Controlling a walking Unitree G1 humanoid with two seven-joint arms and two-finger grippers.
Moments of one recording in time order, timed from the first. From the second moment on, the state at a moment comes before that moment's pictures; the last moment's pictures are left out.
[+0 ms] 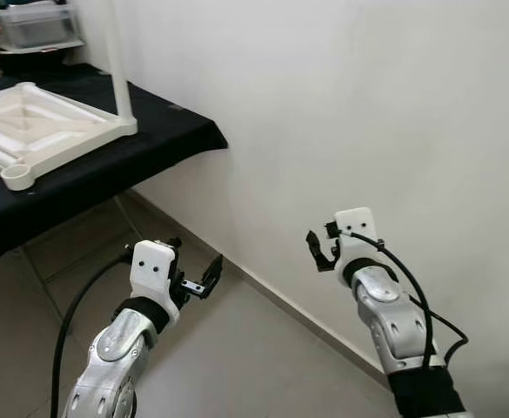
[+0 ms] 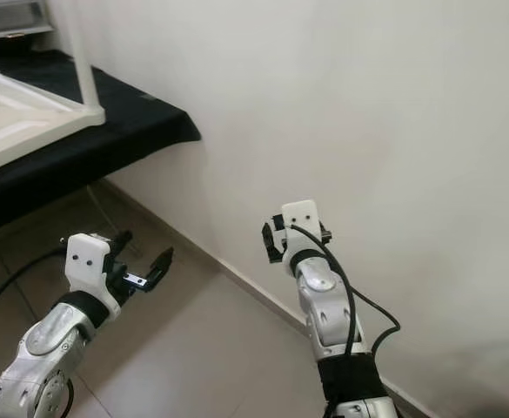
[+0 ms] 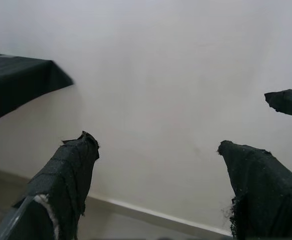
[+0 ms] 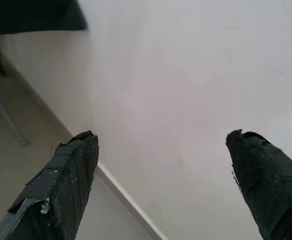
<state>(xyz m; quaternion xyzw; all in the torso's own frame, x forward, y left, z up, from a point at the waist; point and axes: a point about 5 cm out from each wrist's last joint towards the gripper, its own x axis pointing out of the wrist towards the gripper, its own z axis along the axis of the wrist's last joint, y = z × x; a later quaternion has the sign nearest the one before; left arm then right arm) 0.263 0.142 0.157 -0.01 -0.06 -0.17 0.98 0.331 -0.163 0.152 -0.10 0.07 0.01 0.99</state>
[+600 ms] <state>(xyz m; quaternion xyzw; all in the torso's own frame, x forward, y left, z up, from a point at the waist) 0.263 0.141 0.159 0.00 -0.06 -0.18 0.98 0.331 -0.172 0.151 -0.11 0.07 -0.01 0.99</state>
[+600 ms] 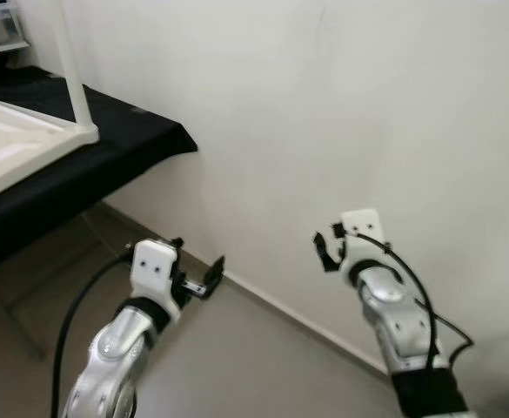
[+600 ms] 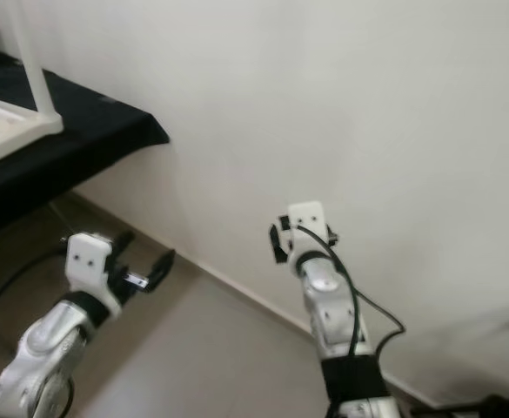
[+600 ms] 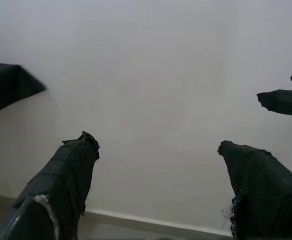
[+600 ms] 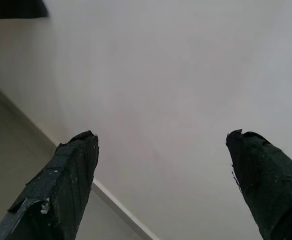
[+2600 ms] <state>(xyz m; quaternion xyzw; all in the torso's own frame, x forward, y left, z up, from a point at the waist) 0.263 0.141 0.147 0.08 -0.03 -0.16 0.98 0.309 -0.159 0.159 -0.13 0.05 0.00 0.99</state>
